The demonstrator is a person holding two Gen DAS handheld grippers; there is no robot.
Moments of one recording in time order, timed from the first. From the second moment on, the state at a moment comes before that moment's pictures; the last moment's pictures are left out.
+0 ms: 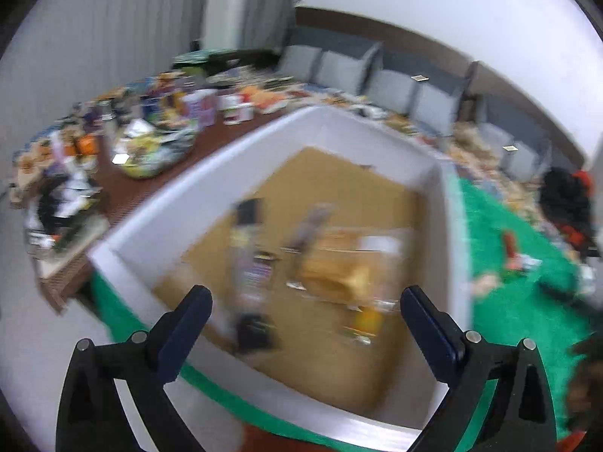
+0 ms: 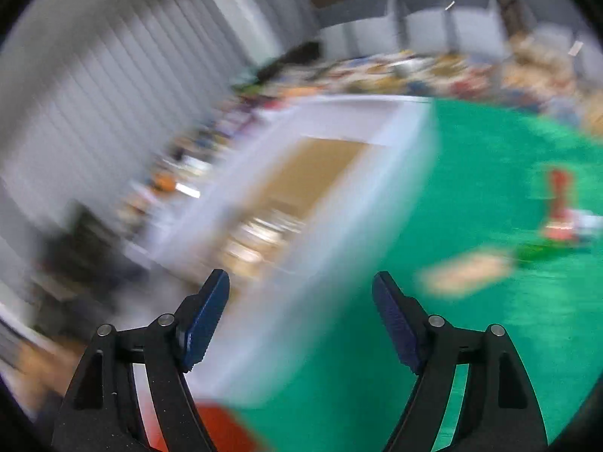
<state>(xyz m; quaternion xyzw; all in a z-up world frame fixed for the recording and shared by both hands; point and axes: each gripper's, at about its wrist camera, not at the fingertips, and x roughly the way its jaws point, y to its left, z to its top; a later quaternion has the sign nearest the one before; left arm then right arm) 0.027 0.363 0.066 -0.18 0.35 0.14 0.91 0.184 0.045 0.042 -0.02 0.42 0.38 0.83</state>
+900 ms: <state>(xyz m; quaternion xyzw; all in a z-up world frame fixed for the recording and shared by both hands) 0.160 0.030 -0.065 0.01 0.46 -0.04 0.89 0.183 -0.302 -0.073 -0.01 0.44 0.01 0.90</state>
